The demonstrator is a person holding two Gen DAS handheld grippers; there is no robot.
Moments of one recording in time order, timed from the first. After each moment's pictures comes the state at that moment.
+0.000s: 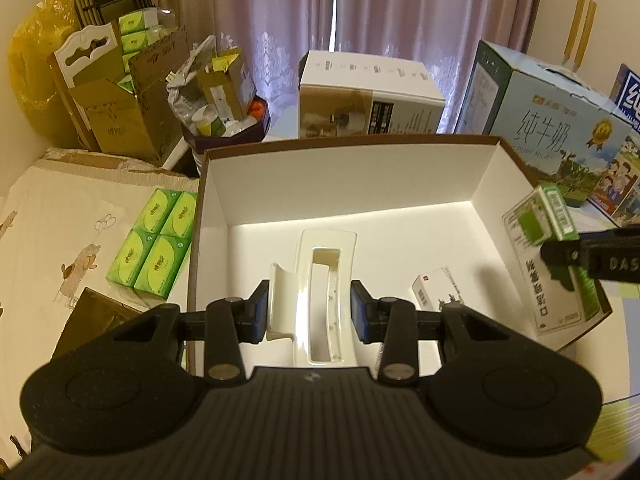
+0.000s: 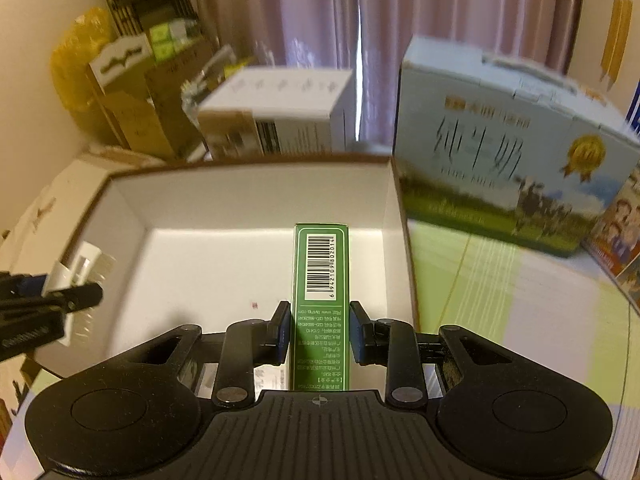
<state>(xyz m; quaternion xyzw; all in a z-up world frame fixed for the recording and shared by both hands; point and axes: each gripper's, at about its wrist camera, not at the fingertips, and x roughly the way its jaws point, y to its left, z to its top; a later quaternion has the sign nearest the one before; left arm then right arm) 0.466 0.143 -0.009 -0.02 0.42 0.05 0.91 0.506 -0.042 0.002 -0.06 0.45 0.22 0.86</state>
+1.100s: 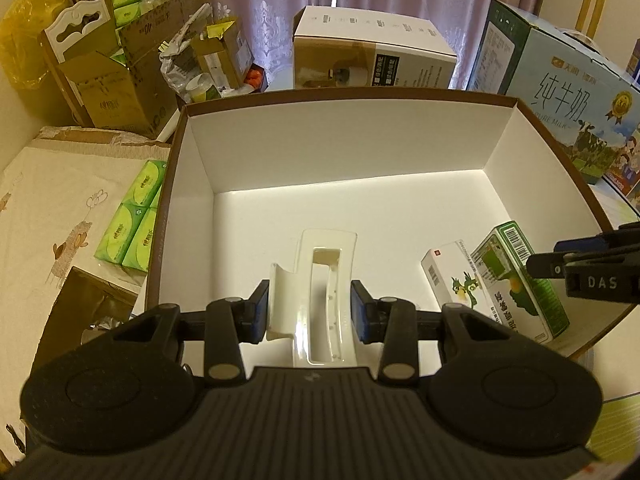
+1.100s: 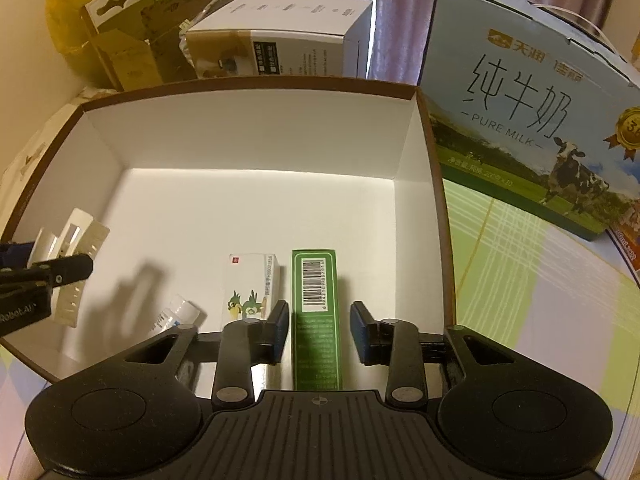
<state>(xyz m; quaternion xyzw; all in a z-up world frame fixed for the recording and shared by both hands) 0.486 0.137 -0.045 -0.02 0.46 0.05 0.89 0.525 -0.028 -0.045 -0.11 0.50 0.22 0.83</state>
